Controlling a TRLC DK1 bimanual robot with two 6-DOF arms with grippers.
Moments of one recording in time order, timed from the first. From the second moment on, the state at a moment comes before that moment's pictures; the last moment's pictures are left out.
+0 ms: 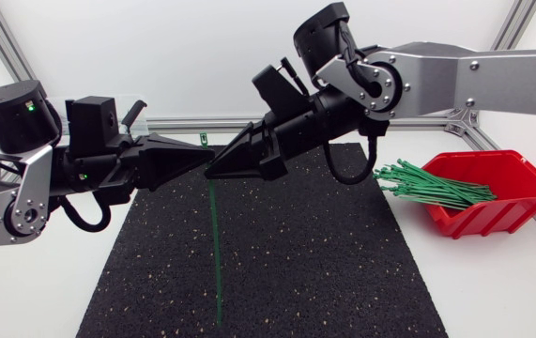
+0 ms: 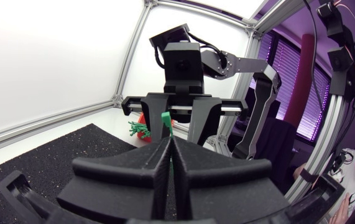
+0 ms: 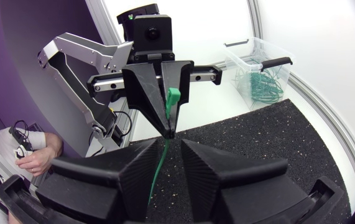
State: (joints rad) left arm -0.20 1.37 0.65 0.64 1.20 -0.24; right arm 0.59 1.71 1.34 -0.42 -0.96 -0.33
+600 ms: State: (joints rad) left arm -0.20 1.37 0.65 0.65 1.19 -0.27; right arm 0.59 1.71 1.32 -0.34 -0.97 -0.28
